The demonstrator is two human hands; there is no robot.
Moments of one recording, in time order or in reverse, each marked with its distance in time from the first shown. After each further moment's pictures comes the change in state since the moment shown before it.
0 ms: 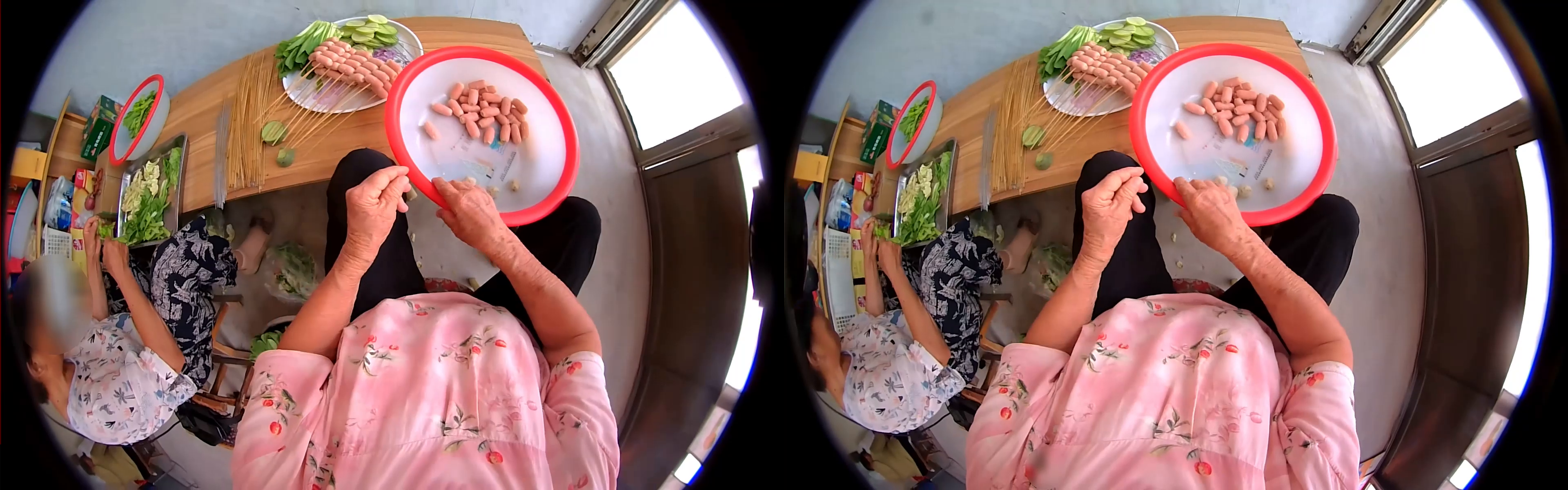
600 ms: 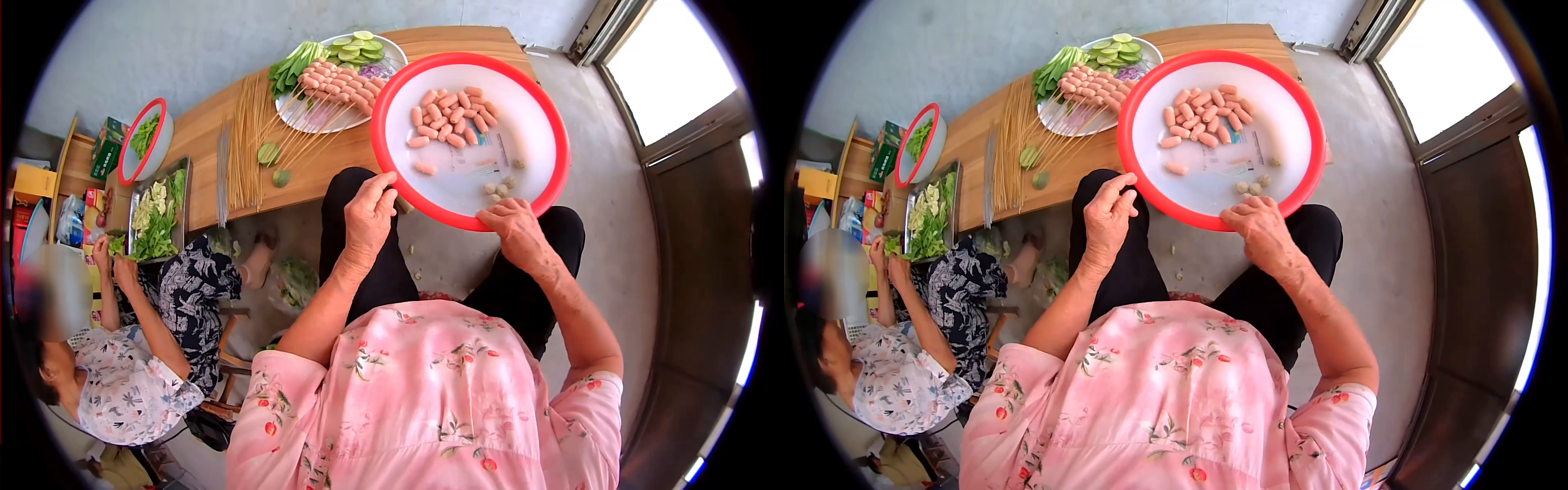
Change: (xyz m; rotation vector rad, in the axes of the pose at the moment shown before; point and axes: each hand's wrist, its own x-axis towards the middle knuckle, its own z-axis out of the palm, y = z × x) left_hand 0.011 -0.011 0.025 0.229 0.010 0.199; right_hand -0.056 0.064 -0.060 -0.090 -0.032 -0.135
